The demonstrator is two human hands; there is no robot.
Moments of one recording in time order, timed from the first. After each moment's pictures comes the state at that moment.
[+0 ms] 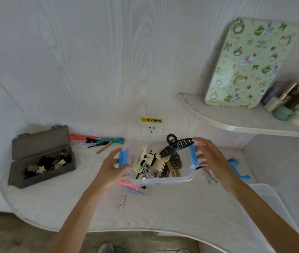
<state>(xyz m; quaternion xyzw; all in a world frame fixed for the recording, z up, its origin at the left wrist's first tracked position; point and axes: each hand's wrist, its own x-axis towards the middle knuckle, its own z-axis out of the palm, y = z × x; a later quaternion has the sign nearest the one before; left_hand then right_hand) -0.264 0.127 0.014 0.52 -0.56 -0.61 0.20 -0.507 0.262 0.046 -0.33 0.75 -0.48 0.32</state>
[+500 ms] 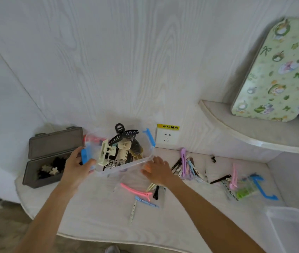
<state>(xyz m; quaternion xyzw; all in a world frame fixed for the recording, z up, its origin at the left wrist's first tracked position) -0.187 0.059 0.004 0.62 -0.48 -0.52 0.34 -0.423 0.113 -0.088 -0.64 0.73 0.05 0.22</state>
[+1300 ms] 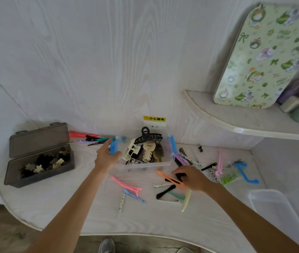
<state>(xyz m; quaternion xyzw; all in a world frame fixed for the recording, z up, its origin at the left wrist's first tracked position) -0.275 0.054 -0.046 0.60 -0.57 -0.52 0.22 -0.528 0.218 -0.080 -0.60 0.74 -0.05 0.29</state>
